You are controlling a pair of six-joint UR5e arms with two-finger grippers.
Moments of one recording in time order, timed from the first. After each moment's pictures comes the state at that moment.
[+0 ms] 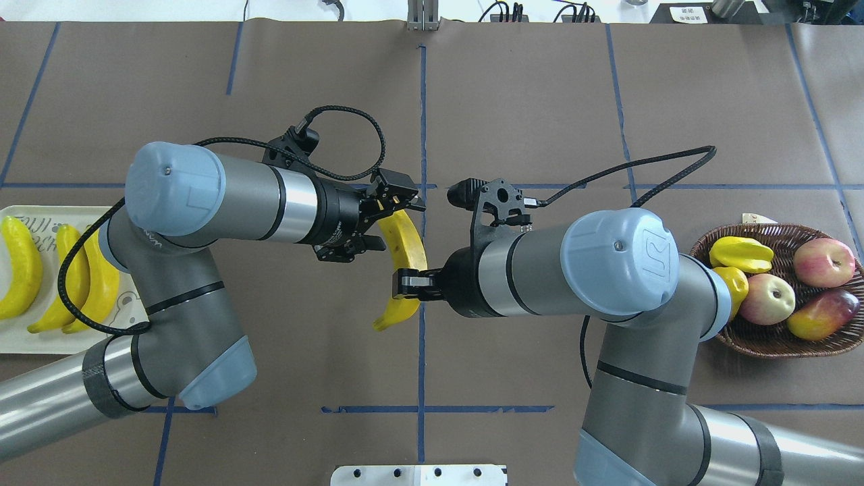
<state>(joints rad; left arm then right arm) -0.56 -2.12 -1.79 -2.26 -1.88 -1.95 0.40 -1.05 1.99 -1.17 1.81 1.40</state>
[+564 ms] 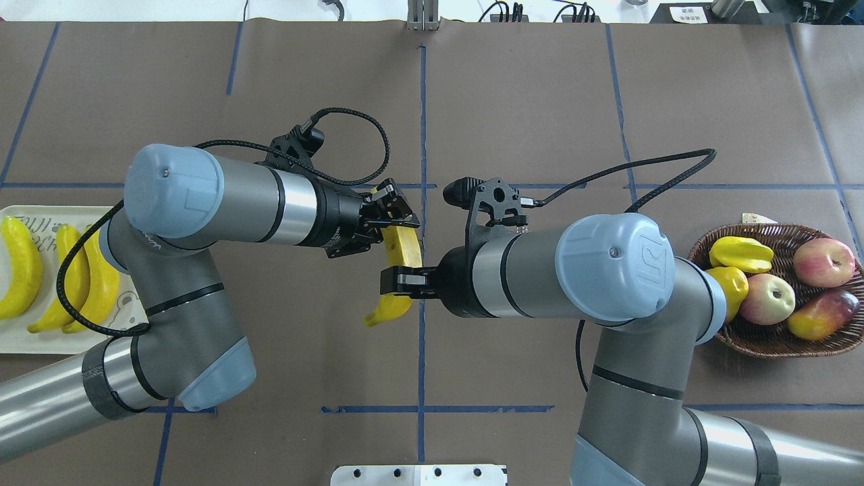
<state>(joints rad) -0.56 -2.12 -1.79 -2.26 -1.89 -1.86 0.39 -1.04 1.99 -1.17 1.77 1.41</state>
